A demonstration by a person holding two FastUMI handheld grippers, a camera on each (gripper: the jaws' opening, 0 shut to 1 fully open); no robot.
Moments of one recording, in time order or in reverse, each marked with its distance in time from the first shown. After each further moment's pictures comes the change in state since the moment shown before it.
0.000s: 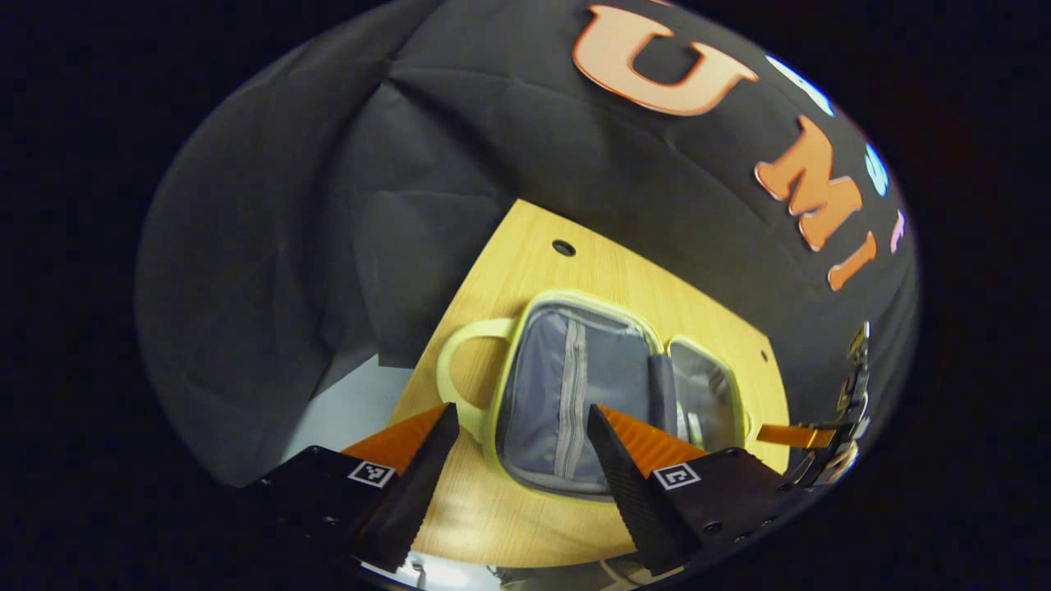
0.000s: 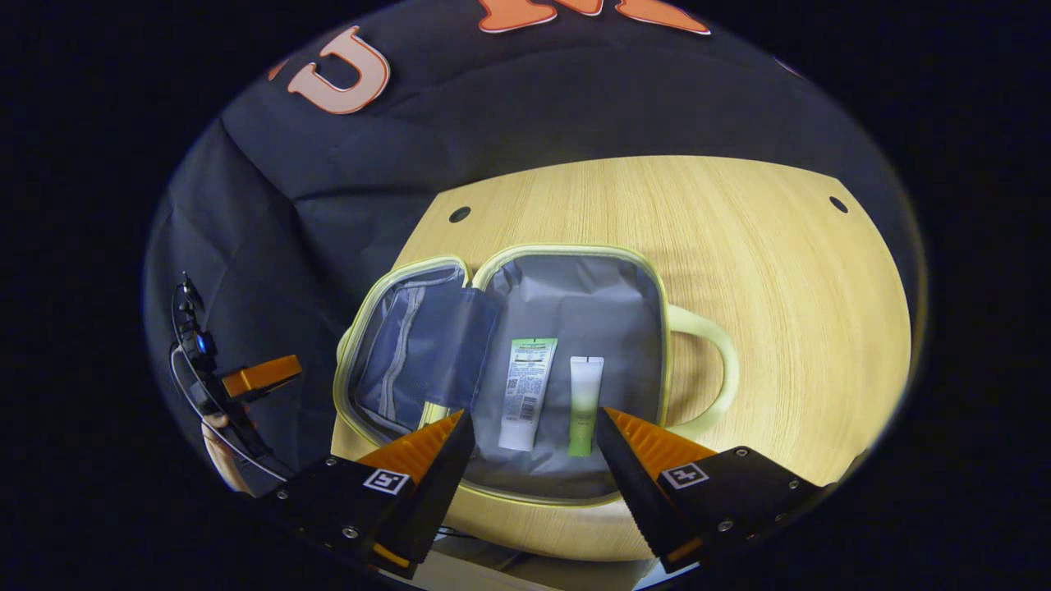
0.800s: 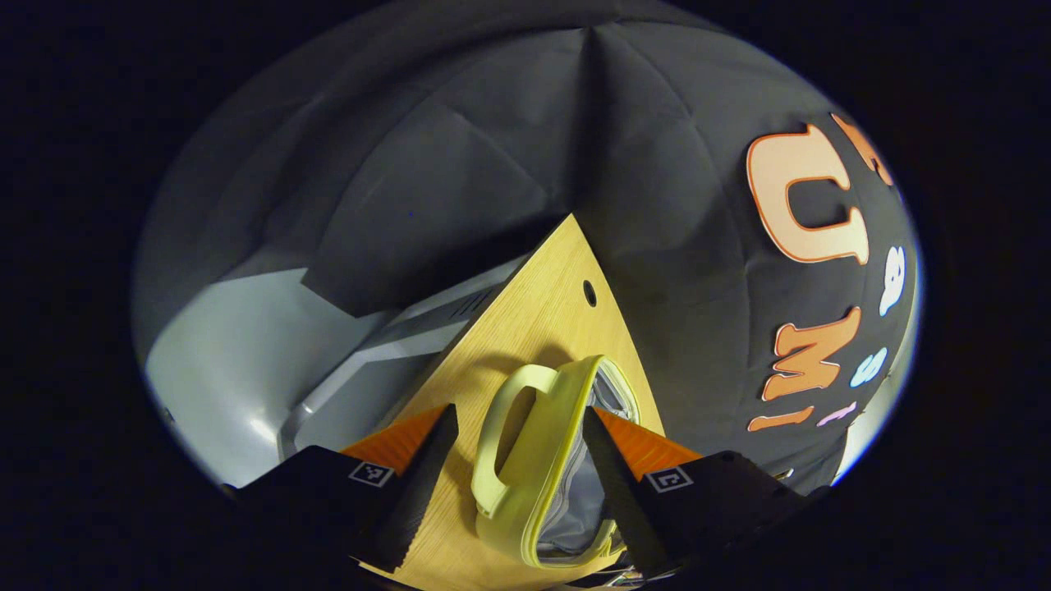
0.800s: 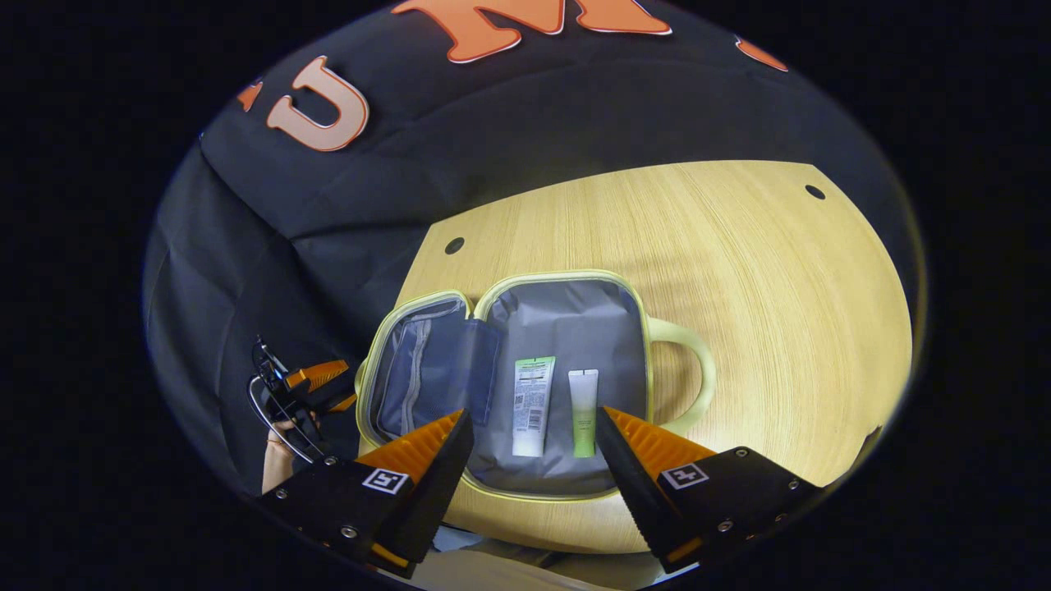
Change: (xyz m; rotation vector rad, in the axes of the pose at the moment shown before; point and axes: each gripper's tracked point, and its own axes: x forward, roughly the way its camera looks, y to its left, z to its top) left arm 0.095 0.063 0.004 -0.525 0.040 -0.267; right arm -0.025 -0.001 0.018 0.114 -0.035 -0.004
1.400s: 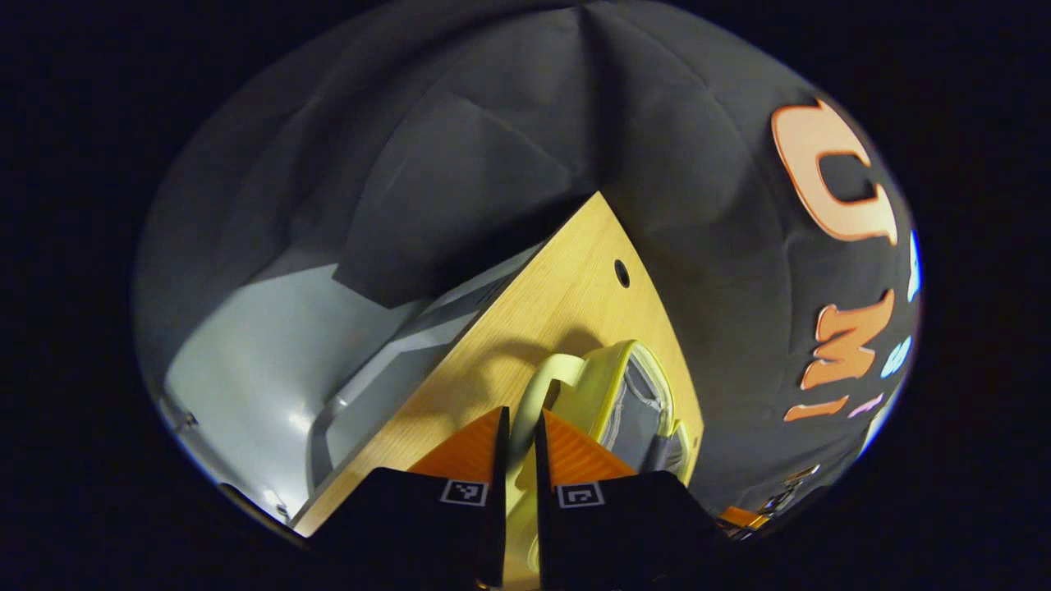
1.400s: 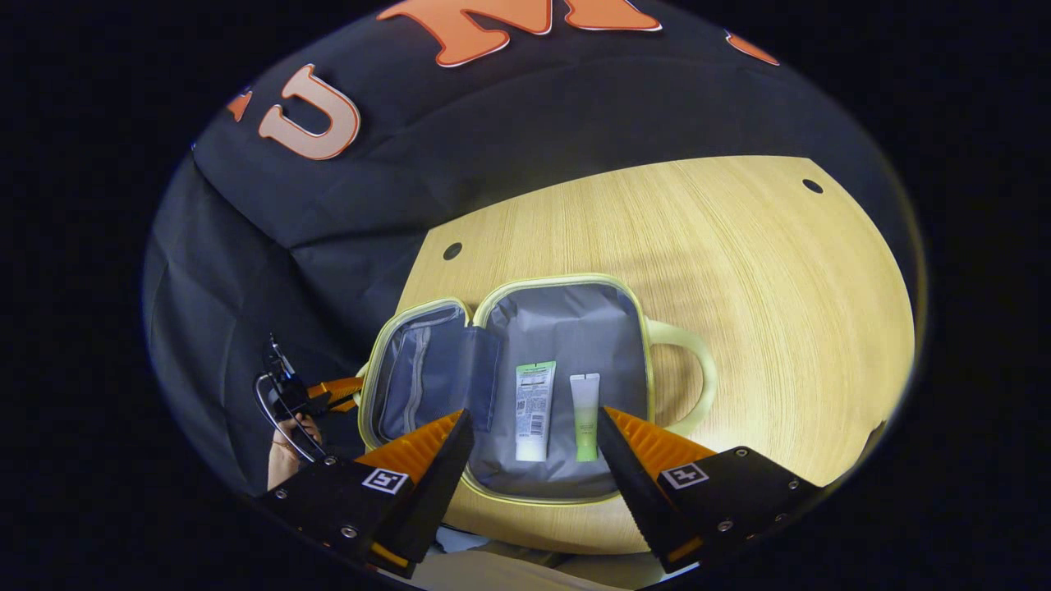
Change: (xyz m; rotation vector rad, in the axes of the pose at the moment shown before) left arm 0.006 -0.008 -0.006 0.101 0.046 0.199; right arm -0.001 -0.002 0.015 0.021 -0.025 0.006
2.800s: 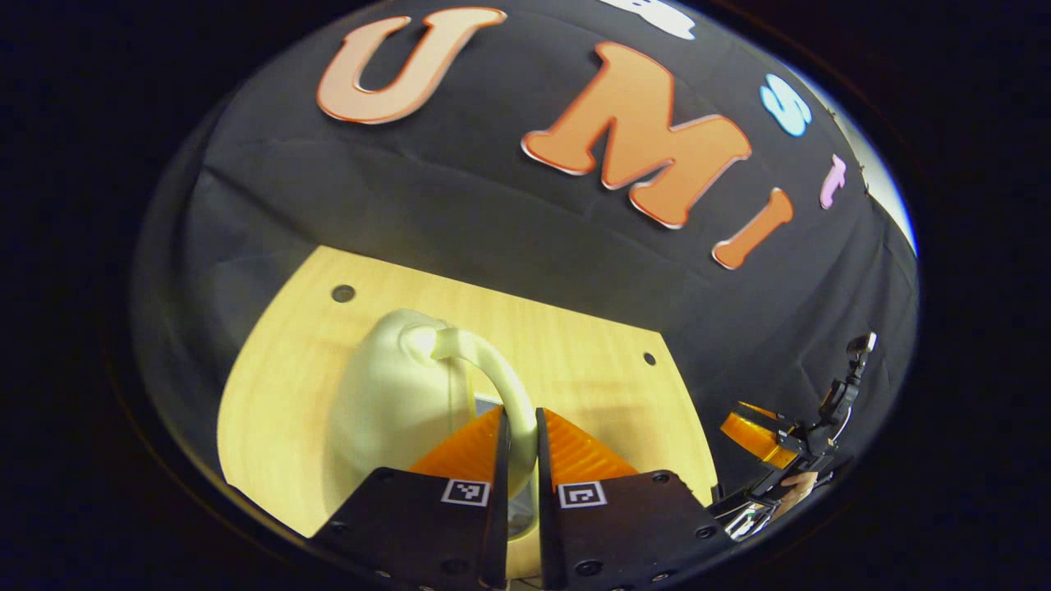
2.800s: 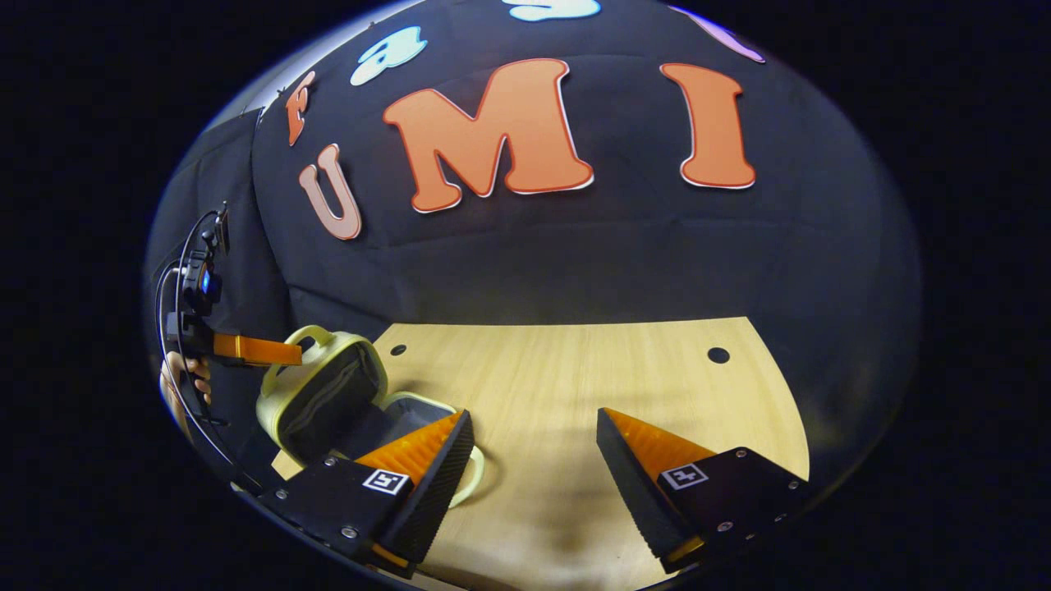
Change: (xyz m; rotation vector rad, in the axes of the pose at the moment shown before) left arm -0.028 -0.440 -0.216 0.645 -0.021 -0.132; right arm -0.159 -0.205 0.141 -0.271 -0.429 -0.080
